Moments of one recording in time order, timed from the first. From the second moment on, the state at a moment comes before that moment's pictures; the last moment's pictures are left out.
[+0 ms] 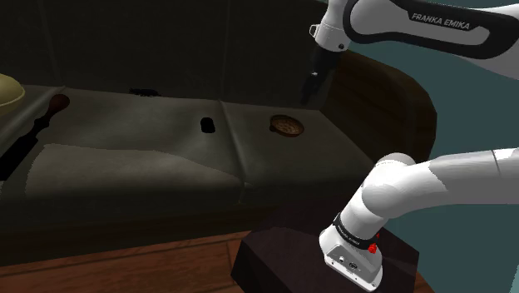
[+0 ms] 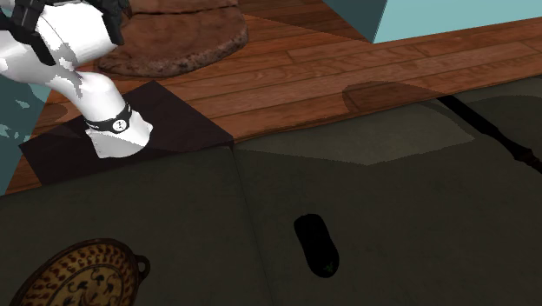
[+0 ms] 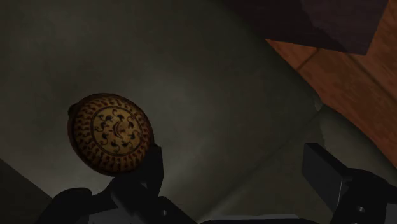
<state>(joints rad) 0.00 -0.82 0.04 -2.40 -0.12 1.67 -0.16</state>
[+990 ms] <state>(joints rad) -0.04 -0.36 0.19 -2.28 -0.07 1.95 0.19</state>
